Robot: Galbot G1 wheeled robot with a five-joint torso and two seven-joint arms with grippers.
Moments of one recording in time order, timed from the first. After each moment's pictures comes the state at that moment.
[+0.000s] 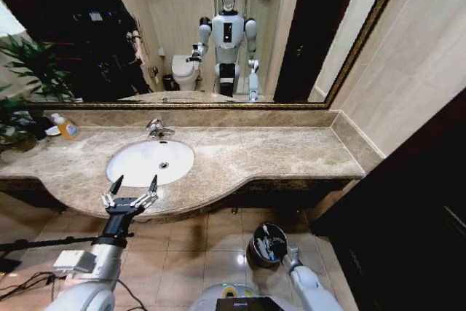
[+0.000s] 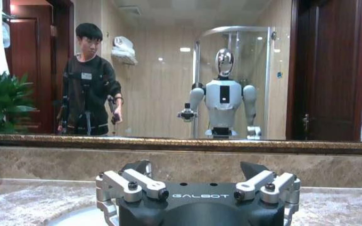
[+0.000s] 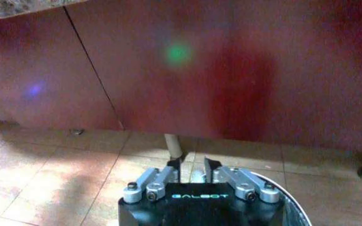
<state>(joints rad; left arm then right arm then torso) 1.84 -1.36 -0.82 -2.47 -0.37 0.04 0.05 -1.22 1.36 0.43 0.96 0.21 0.20 -0.28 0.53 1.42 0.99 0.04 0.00</state>
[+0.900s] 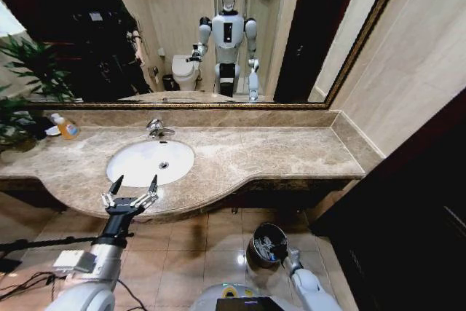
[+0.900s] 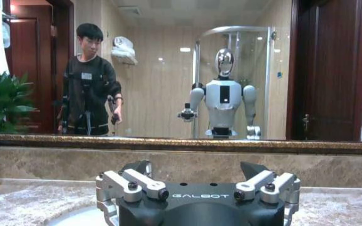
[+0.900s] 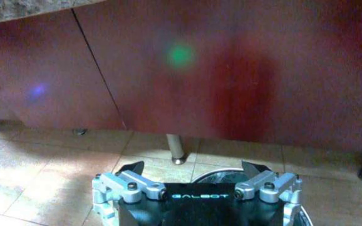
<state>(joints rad) 1.84 -1.36 -0.82 -2.47 -0.37 0.04 0.05 -1.25 1.37 0.44 0.98 0.20 0.22 -0.28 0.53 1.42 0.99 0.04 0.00</state>
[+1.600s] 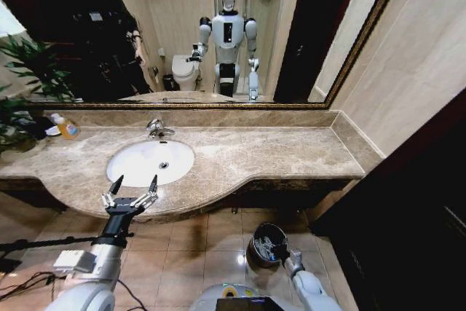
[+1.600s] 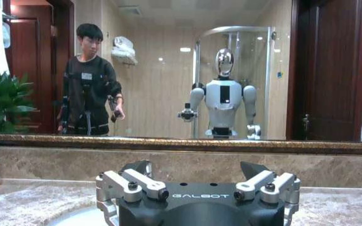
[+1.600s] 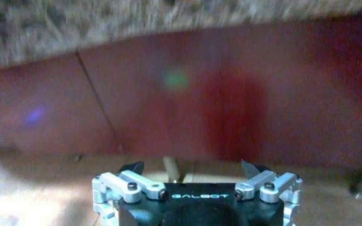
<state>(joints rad) 1.84 -1.36 -0.82 -2.47 -0.37 0.04 0.05 -1.33 1.34 0.44 1.12 0.28 0.25 -0.25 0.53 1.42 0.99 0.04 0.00</state>
